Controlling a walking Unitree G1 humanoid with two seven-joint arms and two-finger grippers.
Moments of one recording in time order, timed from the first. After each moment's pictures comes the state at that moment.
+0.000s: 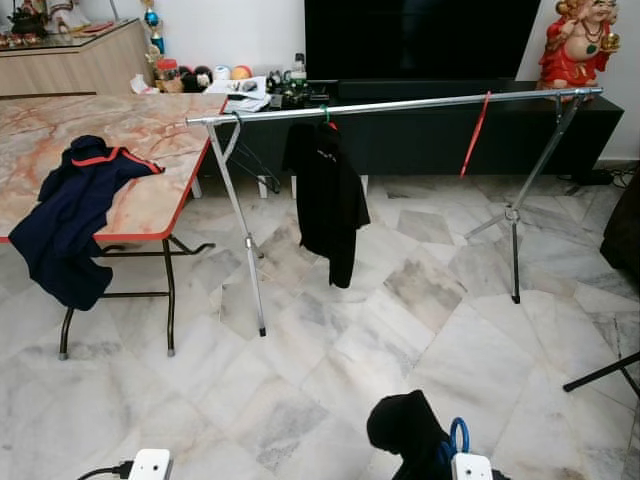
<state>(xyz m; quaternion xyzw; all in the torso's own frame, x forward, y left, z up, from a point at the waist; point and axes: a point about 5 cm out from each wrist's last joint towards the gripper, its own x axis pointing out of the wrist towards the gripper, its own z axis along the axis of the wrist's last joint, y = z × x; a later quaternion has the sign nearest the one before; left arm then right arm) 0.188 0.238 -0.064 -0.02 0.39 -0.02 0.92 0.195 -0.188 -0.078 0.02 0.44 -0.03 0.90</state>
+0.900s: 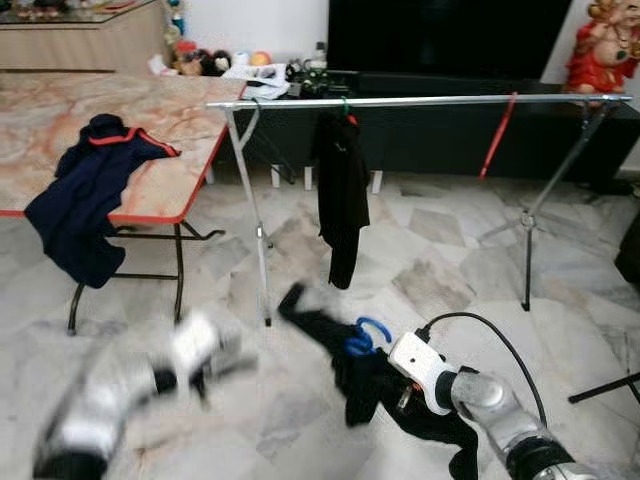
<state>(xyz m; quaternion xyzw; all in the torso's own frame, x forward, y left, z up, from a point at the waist) 0.314 0.199 0.119 0.19 0.05 -0.44 0.88 0.318 -0.162 0.047 -0.26 0.23 0.44 0.83</state>
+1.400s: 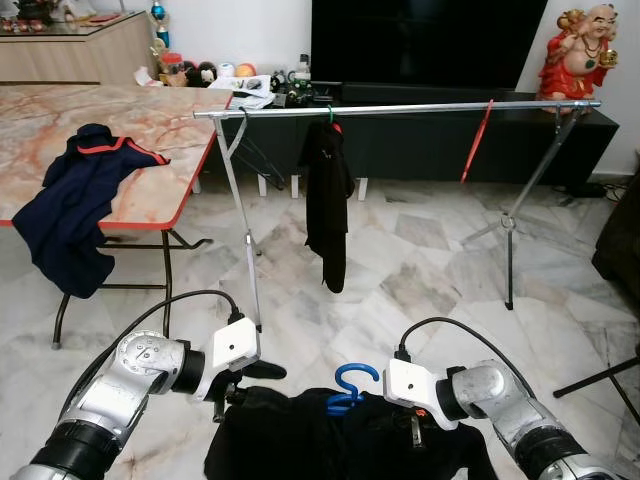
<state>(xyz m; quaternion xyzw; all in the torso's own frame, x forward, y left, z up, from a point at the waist) 0.285 0.166 0.098 0.19 0.19 -0.63 0.73 0.303 -0.154 0.055 -0.28 0.26 0.62 0.68</state>
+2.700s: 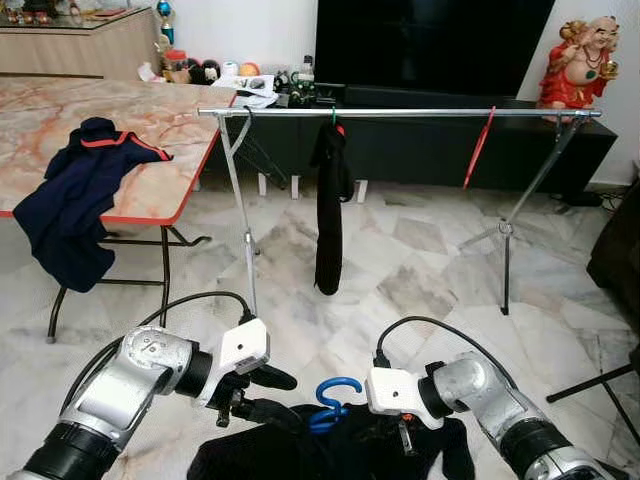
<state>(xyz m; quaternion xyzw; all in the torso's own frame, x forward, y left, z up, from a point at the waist) 0.279 0.148 0.123 0.16 0.19 -0.65 0.71 0.302 -0.132 0.059 -0.30 0.23 0.67 0.64</state>
